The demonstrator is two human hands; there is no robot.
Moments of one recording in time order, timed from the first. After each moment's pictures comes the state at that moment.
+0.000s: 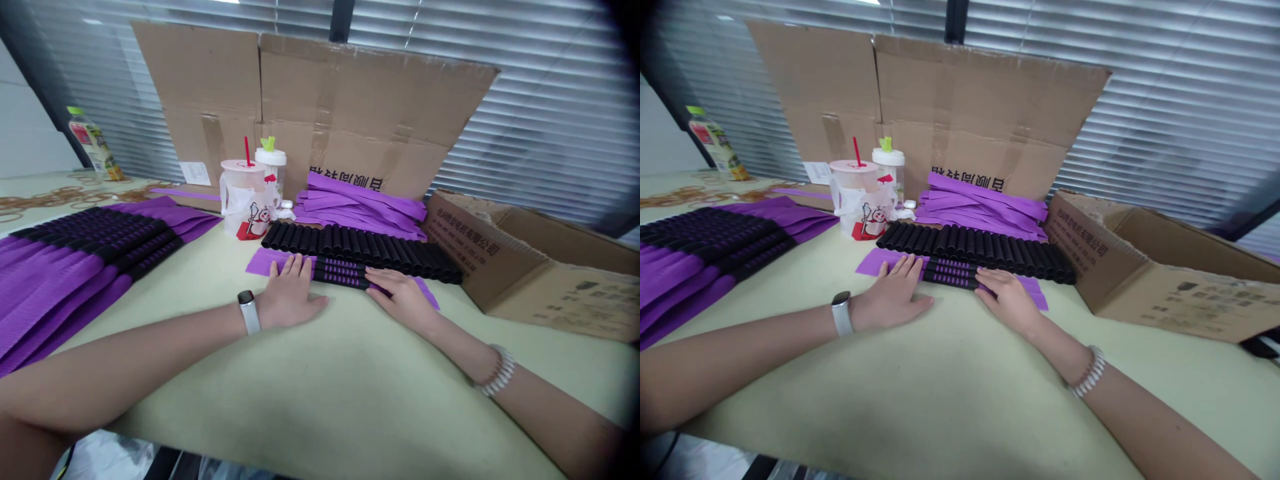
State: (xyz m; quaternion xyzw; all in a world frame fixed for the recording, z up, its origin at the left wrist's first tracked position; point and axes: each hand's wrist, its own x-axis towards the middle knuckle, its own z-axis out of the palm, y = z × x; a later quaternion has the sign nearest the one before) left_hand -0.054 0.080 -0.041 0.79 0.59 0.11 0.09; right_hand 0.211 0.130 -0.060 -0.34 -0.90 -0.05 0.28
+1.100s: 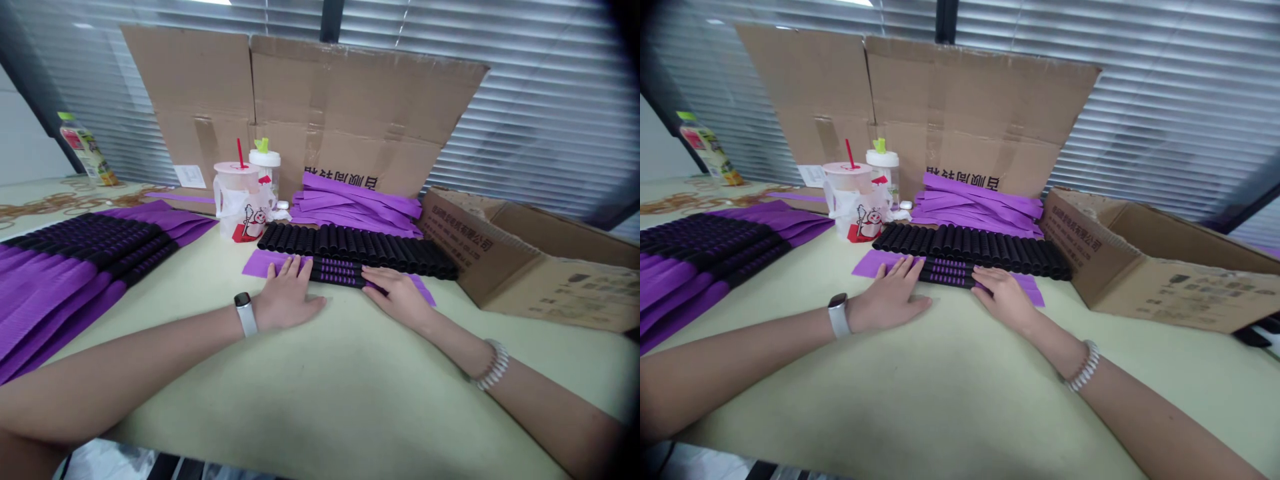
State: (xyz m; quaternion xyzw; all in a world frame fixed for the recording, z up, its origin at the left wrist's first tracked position) left_hand -0.055 0.079 -0.037 0.80 0.60 0.07 0.08; right_hand 0.210 0.131 -0.063 -0.33 -0.90 -0.07 0.29
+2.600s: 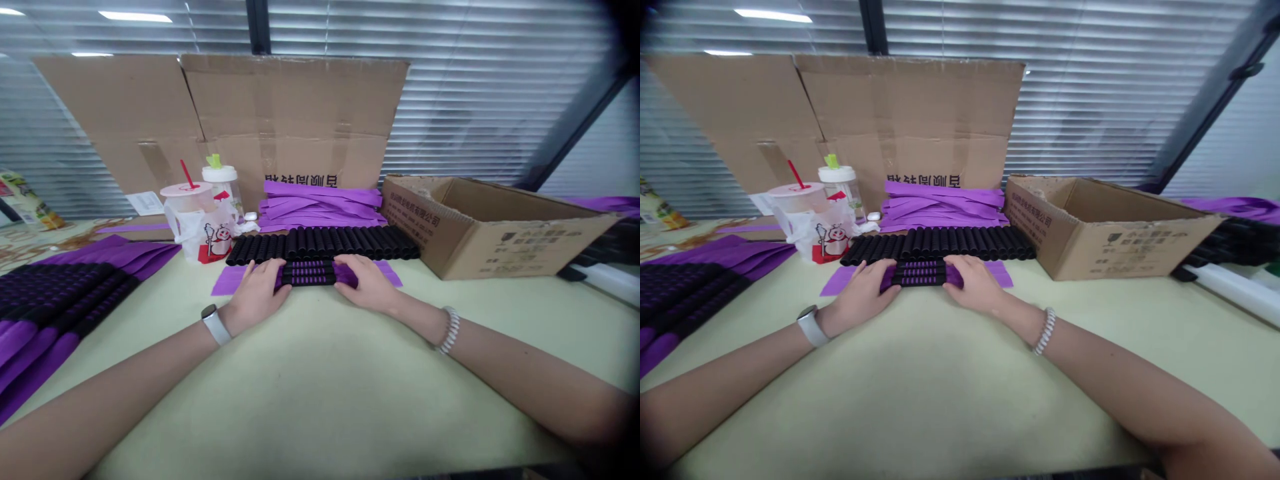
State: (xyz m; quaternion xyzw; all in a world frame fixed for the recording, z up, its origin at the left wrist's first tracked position) left_hand -0.063 0.106 -0.042 0.84 0.51 0.20 -0.02; right_hand 0.205 0.125 -0.059 -0.38 -0.86 -0.03 0.35
